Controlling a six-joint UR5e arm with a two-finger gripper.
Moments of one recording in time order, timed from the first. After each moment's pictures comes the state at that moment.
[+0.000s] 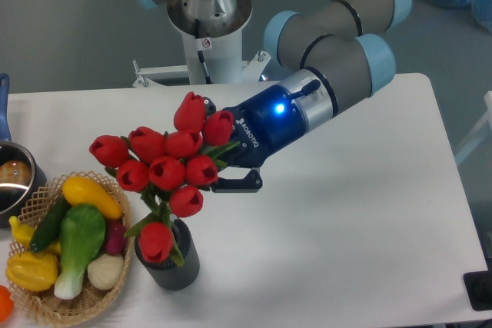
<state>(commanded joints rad) 2.55 -1.97 -1.50 -0.90 0.00 1.00</state>
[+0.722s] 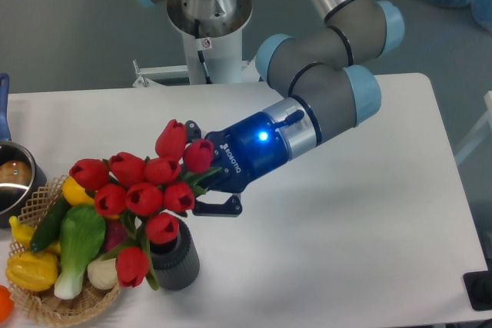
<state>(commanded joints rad) 2.50 -2.04 -1.46 -0.90 0.00 1.03</state>
